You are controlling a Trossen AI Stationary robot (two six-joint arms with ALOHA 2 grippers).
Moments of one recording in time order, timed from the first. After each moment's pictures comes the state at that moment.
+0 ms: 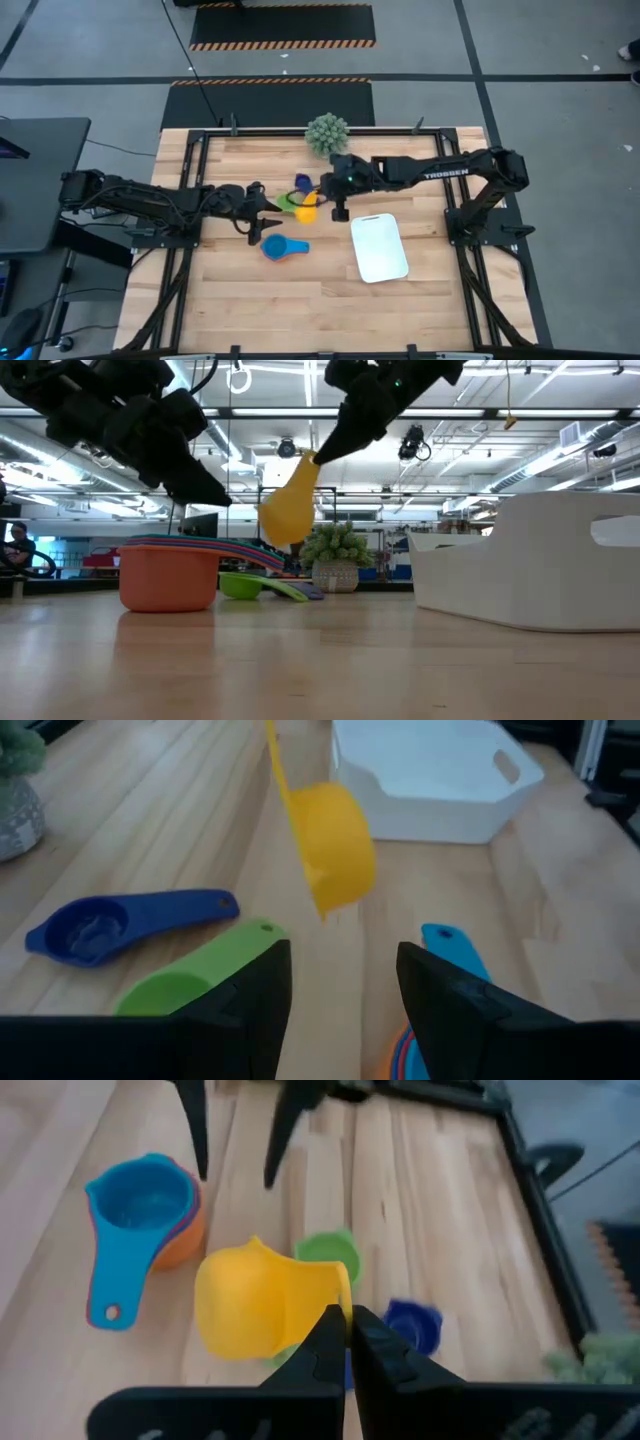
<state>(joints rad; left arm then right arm) 0.03 1.05 0.37 0.22 -0.01 -0.13 -0.07 1.63 1.27 -0.31 0.08 -0.22</state>
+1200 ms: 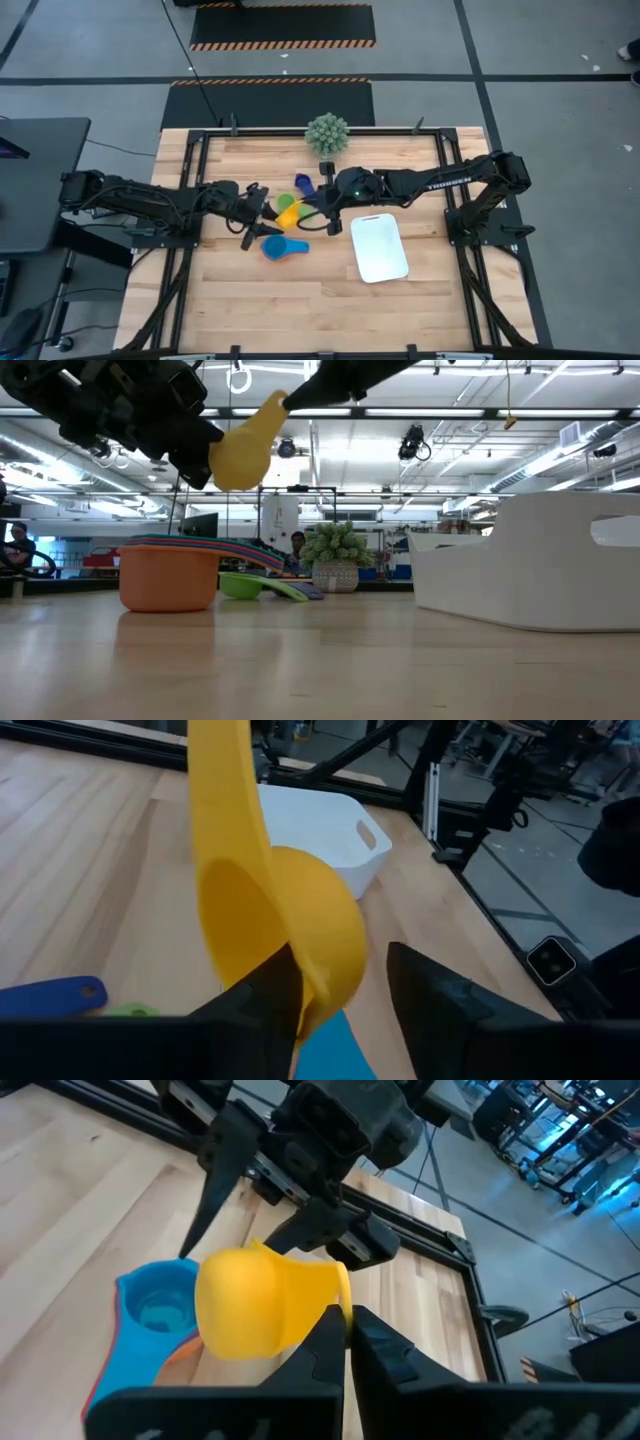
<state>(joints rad) 0.04 1.05 0.37 0.40 0.27 -0.17 0.04 1.63 1.27 -0.06 0.14 -0.42</state>
